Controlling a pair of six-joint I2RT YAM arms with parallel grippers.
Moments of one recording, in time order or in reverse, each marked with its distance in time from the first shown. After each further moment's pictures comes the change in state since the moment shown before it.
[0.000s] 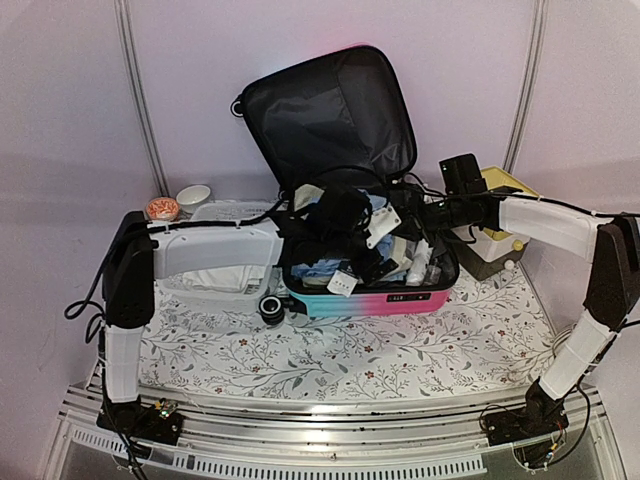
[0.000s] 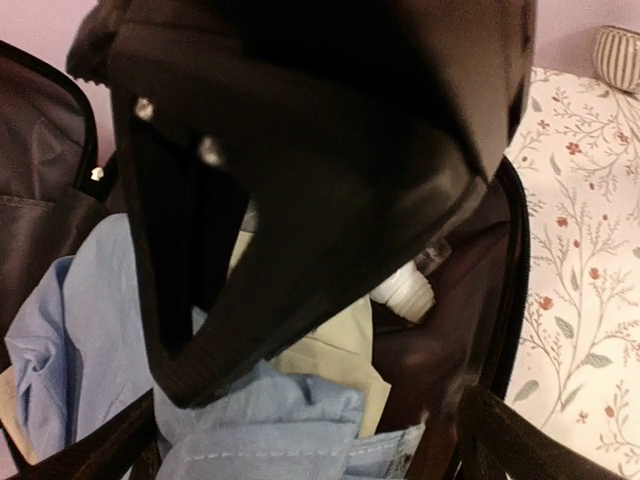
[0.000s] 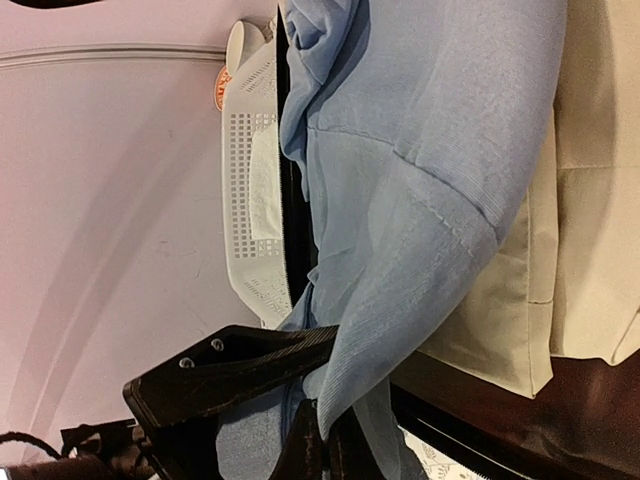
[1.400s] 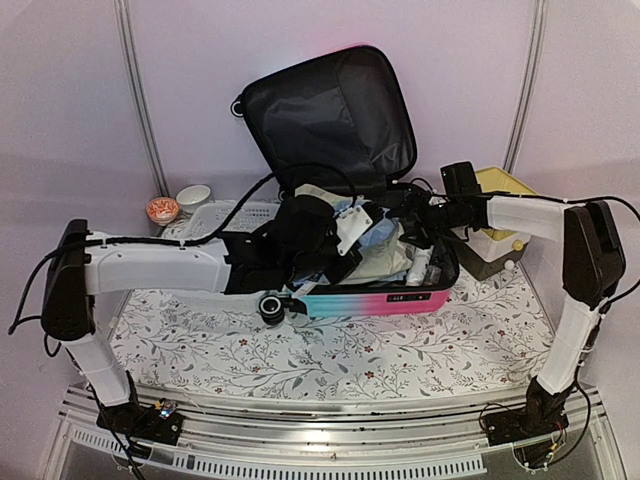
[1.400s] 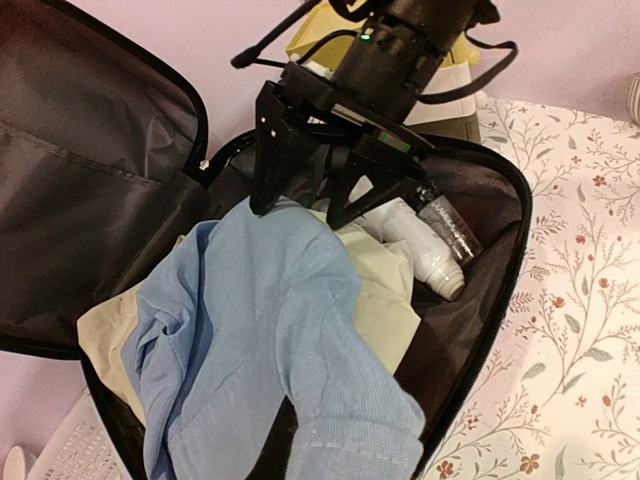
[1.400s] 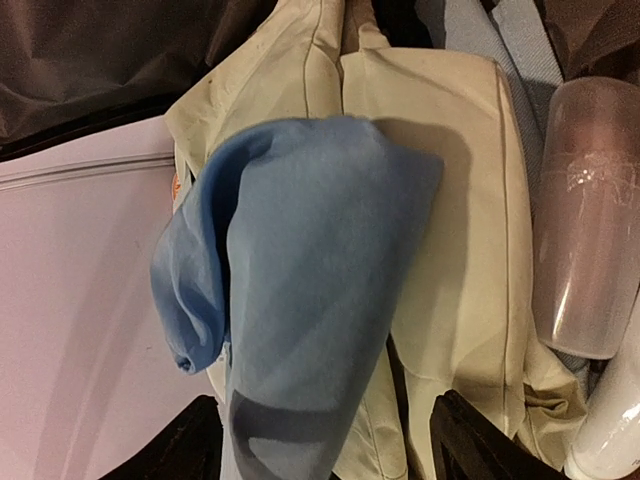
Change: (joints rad) left arm -0.085 -0.320 -0.394 0.243 -0.299 -0.043; right arm -0.112 0.174 0.043 0.090 0.104 0.066
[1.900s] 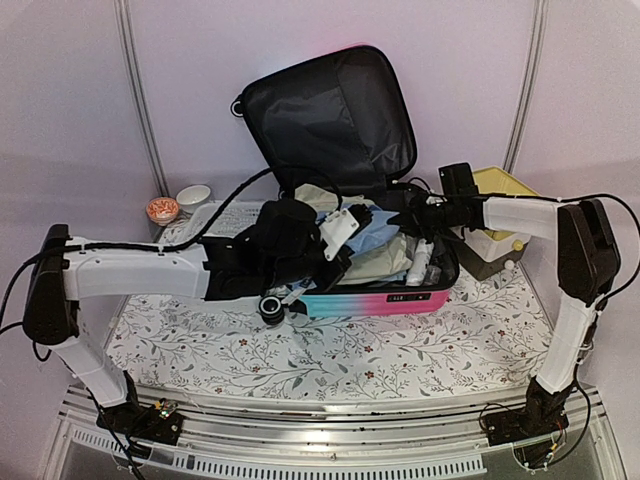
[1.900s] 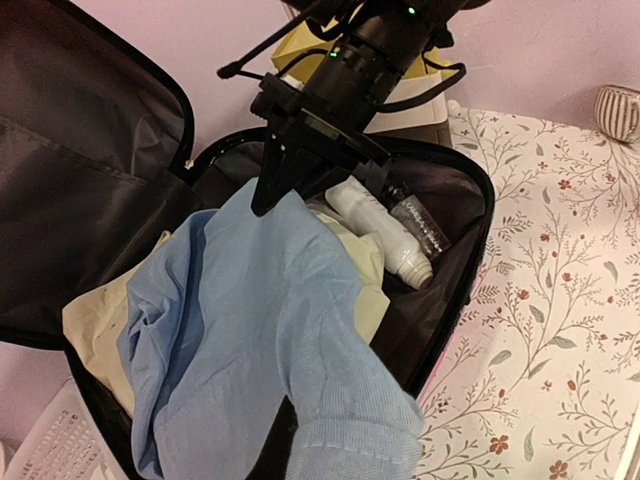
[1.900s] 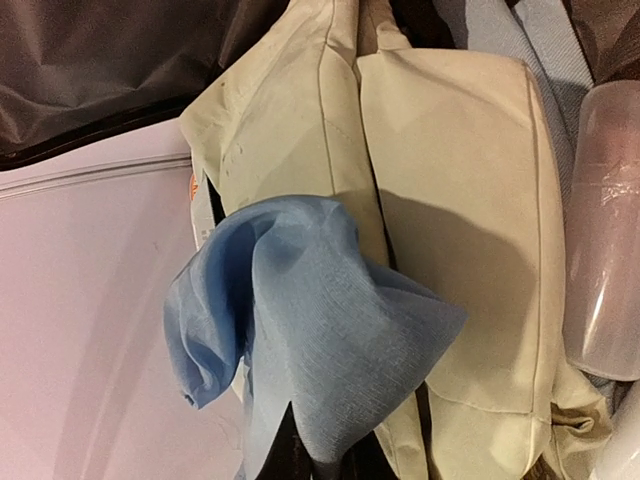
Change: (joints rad) left arm -0.008 -0.107 -0.112 0.016 0.056 -0.045; right arm -0.006 0.043 0.014 0.075 -0.026 0.063
